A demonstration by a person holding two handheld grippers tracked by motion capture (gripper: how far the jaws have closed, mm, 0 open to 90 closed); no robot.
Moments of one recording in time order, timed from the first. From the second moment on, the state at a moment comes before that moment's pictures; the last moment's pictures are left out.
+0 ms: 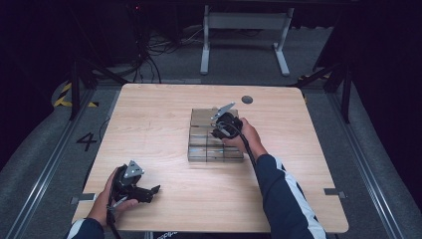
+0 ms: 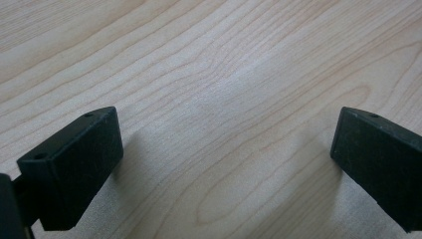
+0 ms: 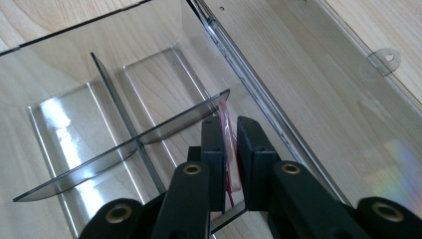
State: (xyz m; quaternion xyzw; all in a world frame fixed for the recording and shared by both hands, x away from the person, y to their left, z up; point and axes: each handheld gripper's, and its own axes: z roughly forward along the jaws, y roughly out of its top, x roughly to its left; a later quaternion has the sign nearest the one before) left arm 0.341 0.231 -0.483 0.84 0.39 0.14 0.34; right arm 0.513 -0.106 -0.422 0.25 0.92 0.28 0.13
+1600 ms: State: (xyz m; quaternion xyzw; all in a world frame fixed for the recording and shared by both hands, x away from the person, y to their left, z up) left arm 0.341 0.234 -0.483 0.84 0.39 0.15 0.34; right arm 0.473 -0.138 -0.401 0.26 0.89 0.33 0.15
